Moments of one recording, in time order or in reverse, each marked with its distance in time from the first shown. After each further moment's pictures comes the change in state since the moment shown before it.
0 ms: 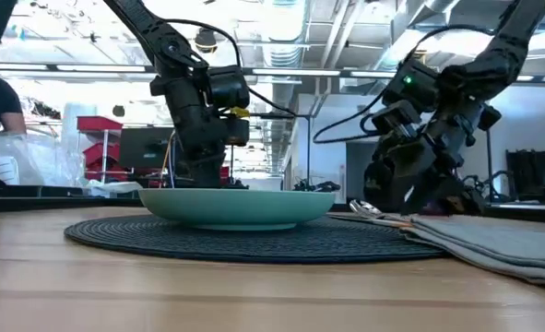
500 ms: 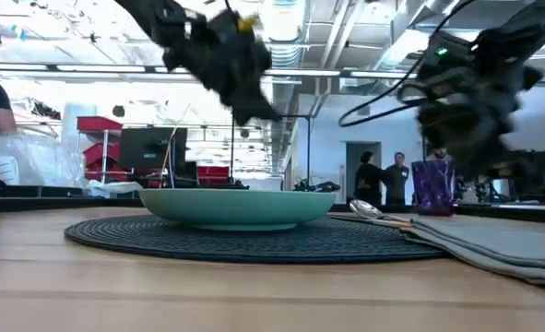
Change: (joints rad) left arm 0.000 -0.187 0.125 0.270 0.239 0.120; right arm 0.053 -0.448 0.001 -0.683 0.076 -0.156
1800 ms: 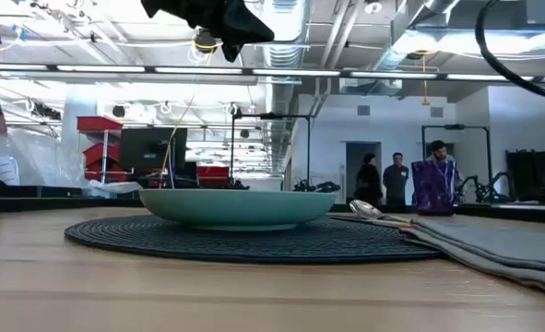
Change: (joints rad) left arm -0.017 -0.191 0.055 -0.080 -0.020 -0.084; right arm 1.196 0.154 -0.100 0.292 0.600 1.356
